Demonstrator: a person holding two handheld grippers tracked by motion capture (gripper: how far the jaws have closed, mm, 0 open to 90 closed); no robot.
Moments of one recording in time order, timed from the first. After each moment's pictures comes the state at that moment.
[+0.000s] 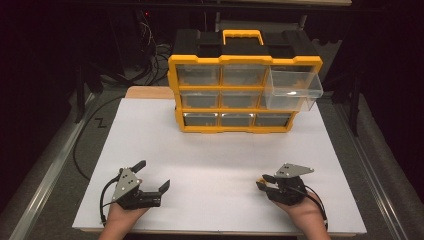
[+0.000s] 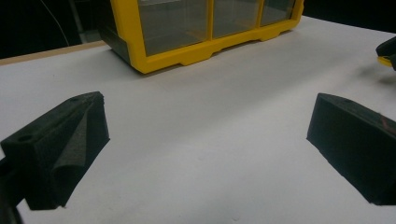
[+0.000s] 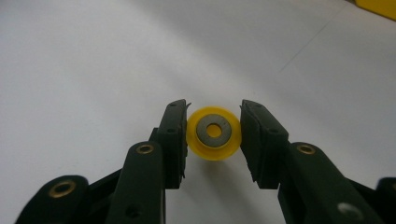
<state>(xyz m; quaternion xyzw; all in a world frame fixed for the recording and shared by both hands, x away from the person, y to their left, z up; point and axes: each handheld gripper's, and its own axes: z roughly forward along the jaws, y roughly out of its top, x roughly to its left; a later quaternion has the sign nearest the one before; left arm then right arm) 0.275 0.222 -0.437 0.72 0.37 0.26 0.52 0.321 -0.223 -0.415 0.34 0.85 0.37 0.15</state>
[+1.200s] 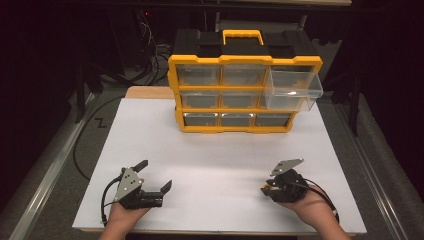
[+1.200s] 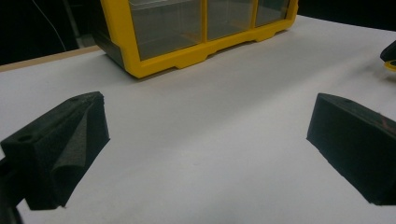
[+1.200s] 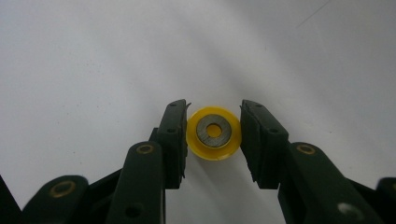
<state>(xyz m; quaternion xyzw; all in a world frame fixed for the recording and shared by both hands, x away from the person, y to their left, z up) 0.276 0.218 -0.436 0.73 0.36 0.27 0.52 0.331 -0.219 -0.399 0.31 0.91 0.25 0.10</state>
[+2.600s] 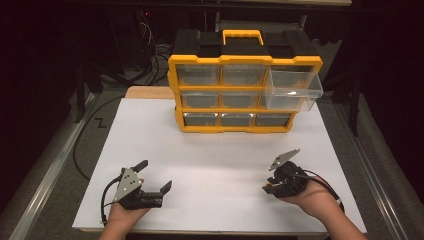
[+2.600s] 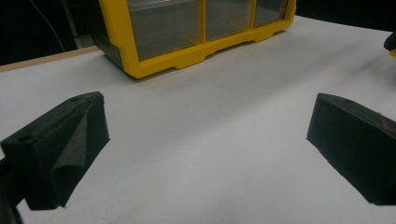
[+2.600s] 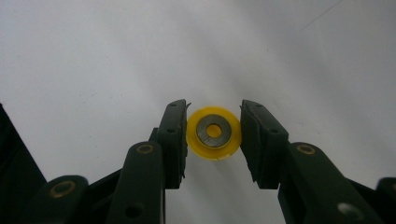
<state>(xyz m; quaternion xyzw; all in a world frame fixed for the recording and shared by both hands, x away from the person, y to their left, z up) 0.275 0.218 -0.435 0.73 0.35 0.27 0.53 0.342 -0.215 -0.376 0.29 0.93 0.21 0.07</state>
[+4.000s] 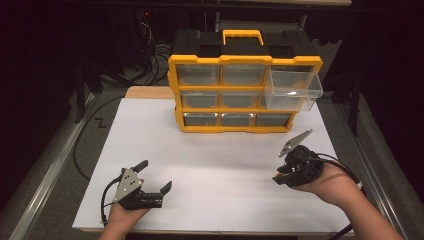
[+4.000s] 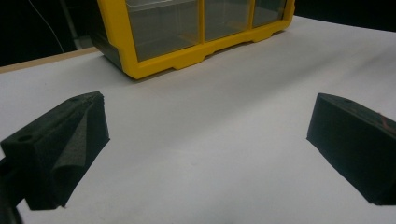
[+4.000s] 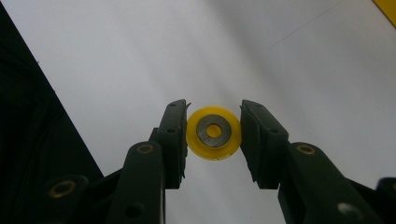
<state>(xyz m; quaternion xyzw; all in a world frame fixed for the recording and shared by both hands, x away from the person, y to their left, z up) 0.274 0.218 -0.435 0.73 0.35 0.27 0.53 0.348 -0.224 -0.310 0.26 0.95 0.18 0.06</state>
